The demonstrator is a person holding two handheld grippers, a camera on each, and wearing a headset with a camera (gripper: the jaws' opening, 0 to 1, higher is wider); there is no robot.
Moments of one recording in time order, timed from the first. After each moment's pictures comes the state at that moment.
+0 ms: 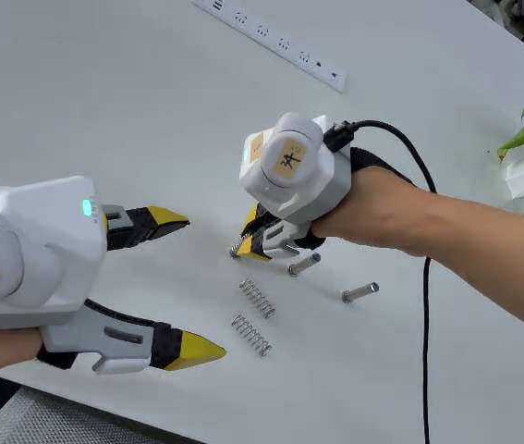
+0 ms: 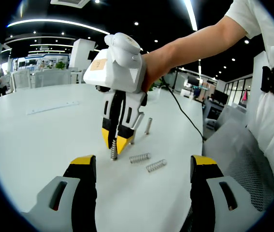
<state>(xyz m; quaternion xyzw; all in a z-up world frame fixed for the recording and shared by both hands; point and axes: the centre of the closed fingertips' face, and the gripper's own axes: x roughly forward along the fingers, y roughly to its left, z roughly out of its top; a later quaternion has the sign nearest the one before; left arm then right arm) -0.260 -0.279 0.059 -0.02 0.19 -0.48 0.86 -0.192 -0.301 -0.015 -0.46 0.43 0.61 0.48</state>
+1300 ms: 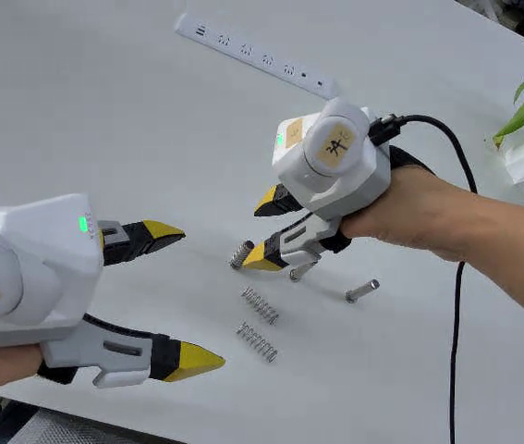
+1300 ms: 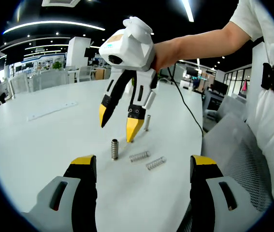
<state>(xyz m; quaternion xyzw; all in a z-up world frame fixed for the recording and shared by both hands) -0.266 -0.283 0.070 0.02 0.21 -0.48 0.85 -0.192 -0.309 0.037 -0.39 0.38 0.61 0.57</state>
